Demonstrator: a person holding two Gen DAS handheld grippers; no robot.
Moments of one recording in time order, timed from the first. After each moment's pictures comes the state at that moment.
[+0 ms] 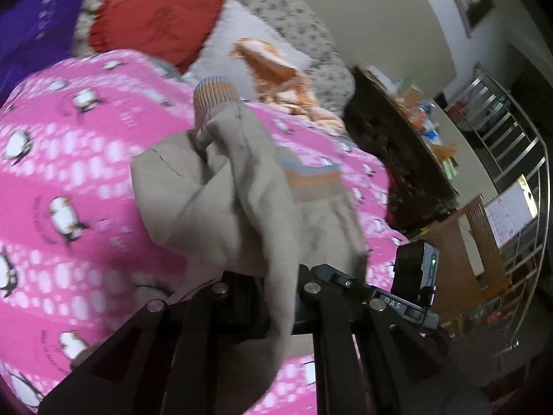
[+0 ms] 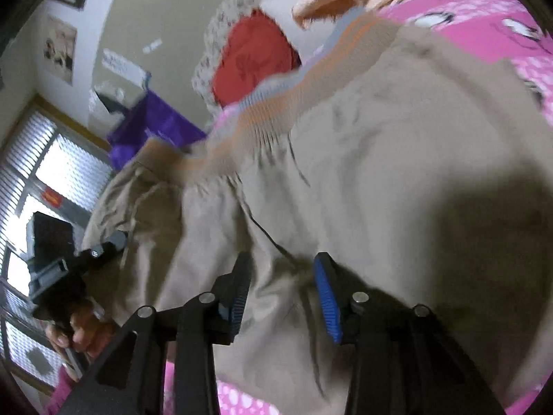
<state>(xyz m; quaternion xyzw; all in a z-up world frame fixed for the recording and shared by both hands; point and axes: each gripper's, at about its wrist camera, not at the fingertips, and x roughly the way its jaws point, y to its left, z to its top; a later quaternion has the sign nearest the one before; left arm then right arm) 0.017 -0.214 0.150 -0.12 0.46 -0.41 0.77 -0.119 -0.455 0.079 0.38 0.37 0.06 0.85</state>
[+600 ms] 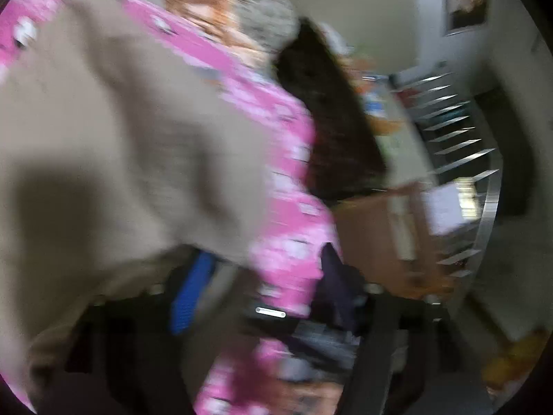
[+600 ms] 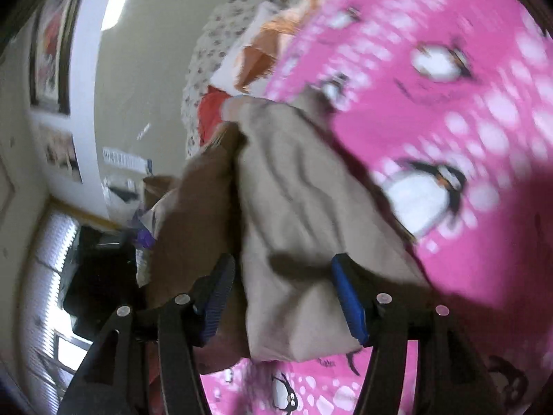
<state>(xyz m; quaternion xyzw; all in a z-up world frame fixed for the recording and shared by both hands) -0.045 -0.378 0.119 -0.23 0.54 -0.55 0.60 -0.235 -0.551 0.031 0.54 0.28 0.02 0.79</state>
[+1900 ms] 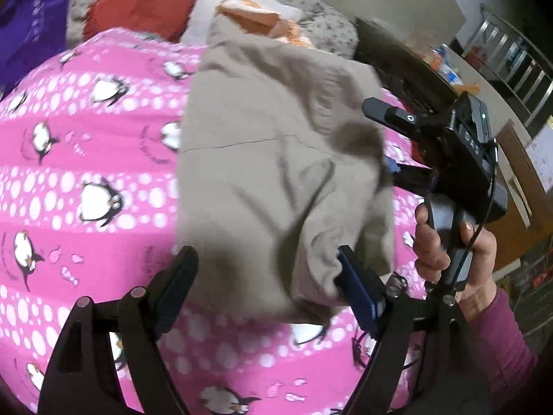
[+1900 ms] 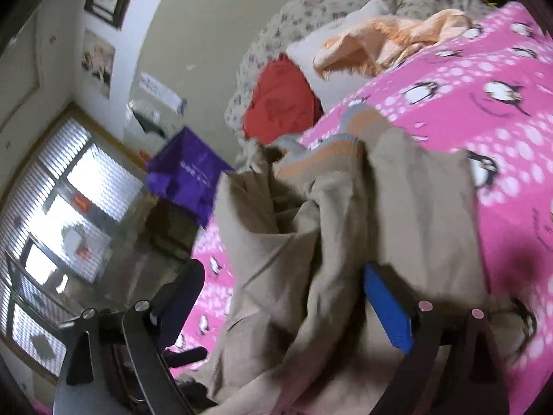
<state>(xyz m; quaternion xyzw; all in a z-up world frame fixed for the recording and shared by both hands) -0.110 -0.254 0.105 -0.02 0.49 -0.35 0.80 -0.135 -0.515 0.116 0.35 0.32 0.11 0.87</state>
